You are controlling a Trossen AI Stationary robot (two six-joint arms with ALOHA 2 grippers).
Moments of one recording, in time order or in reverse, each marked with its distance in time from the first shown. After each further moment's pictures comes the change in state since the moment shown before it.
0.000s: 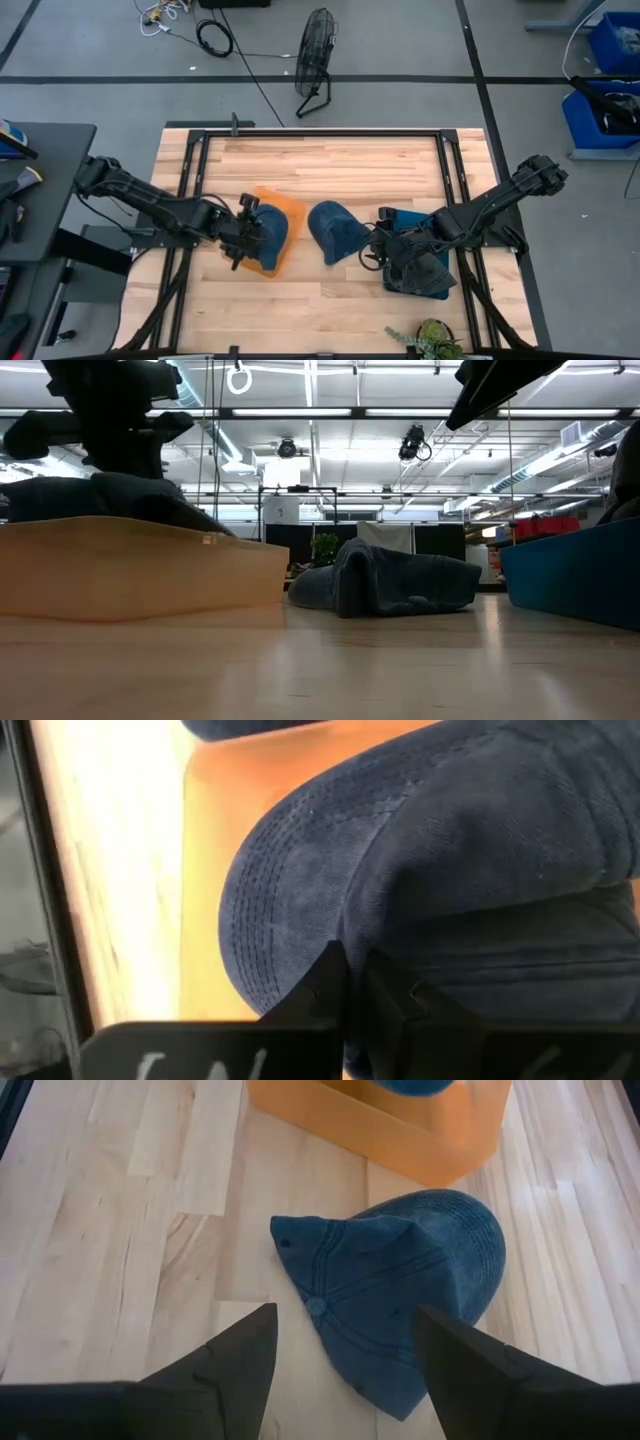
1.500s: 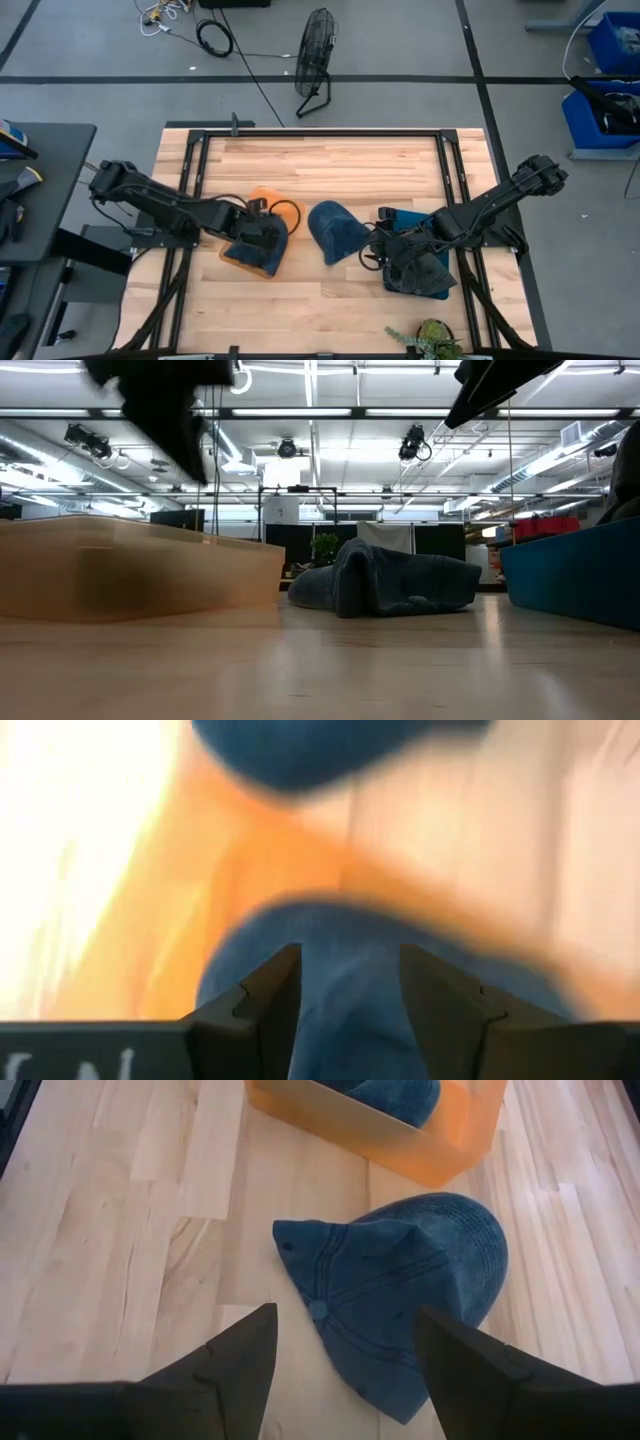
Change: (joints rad) left arm 0.042 0.198 0.208 -0.004 0.140 -0.483; right arm 0.000 0.000 0.001 0.008 -0.003 0.000
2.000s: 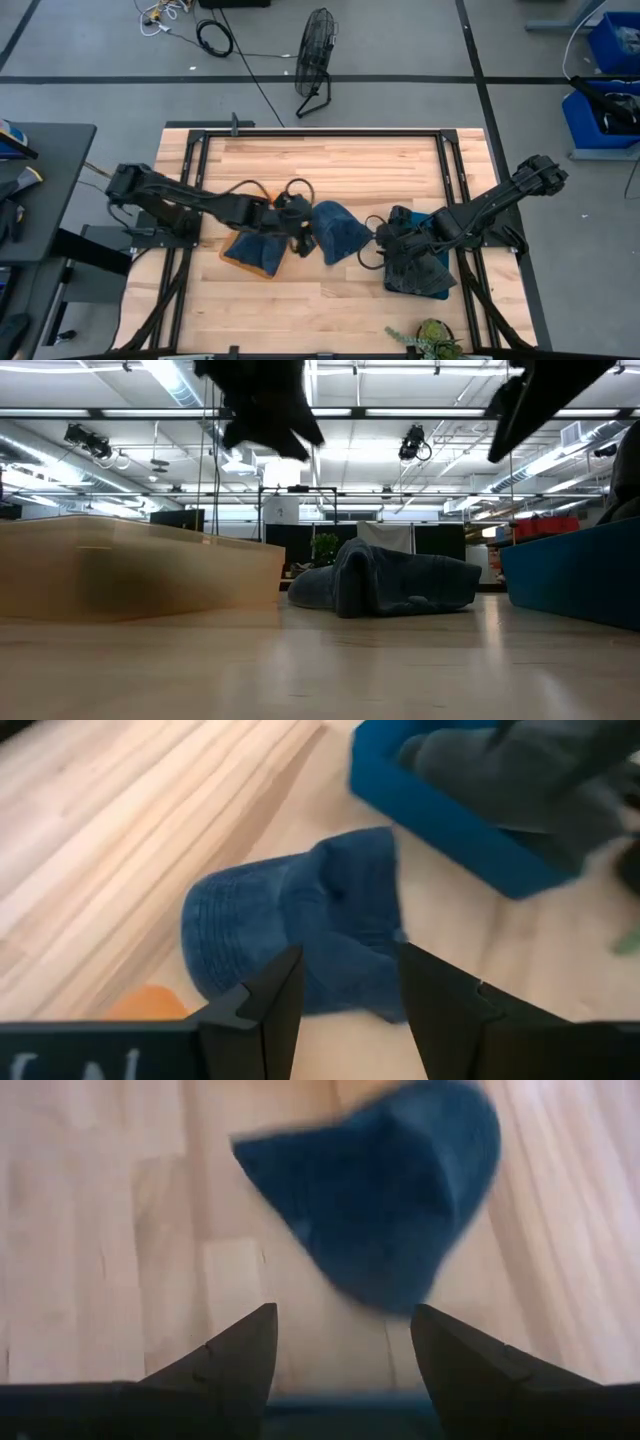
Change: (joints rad) left arm 0.096 0.134 0.149 0.377 -0.054 -0.254; right arm 0.000 0.000 0.000 -0.196 -0.024 0.271
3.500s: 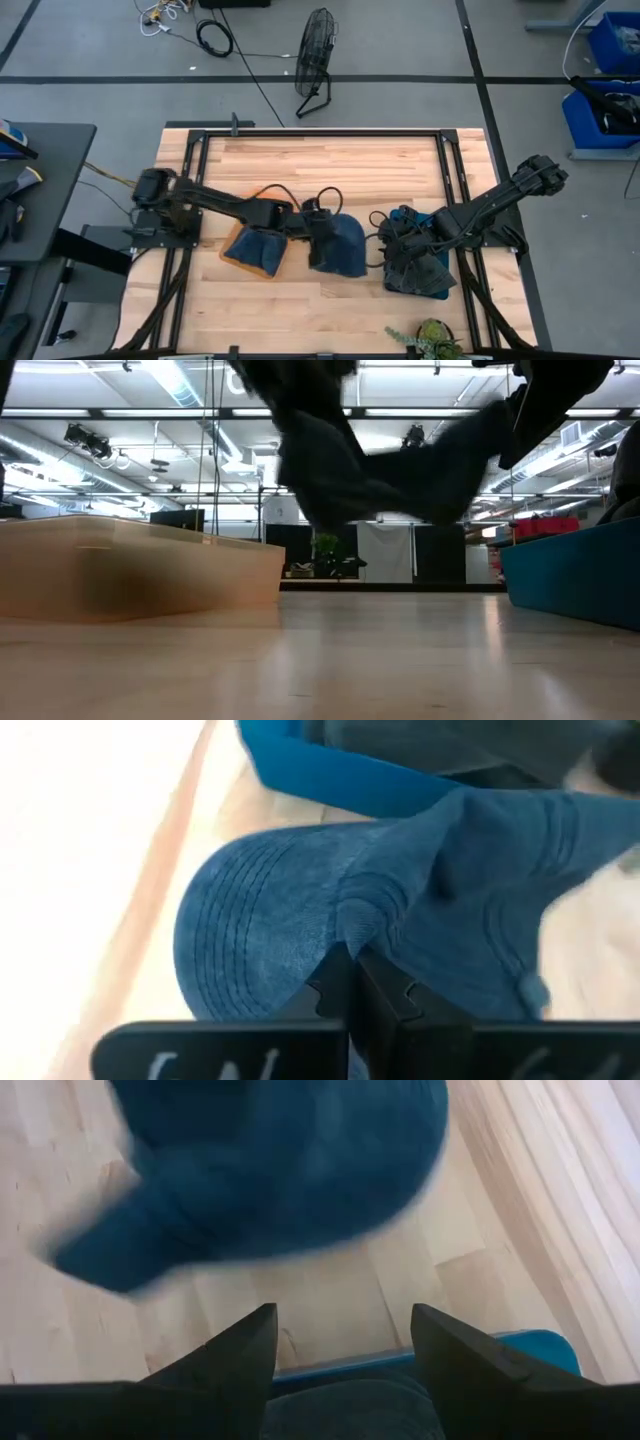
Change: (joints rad) left arm 0.036 0.238 0.124 0.126 0.178 0.343; right arm 0.000 0.000 -0.001 -0.074 0.000 0.193
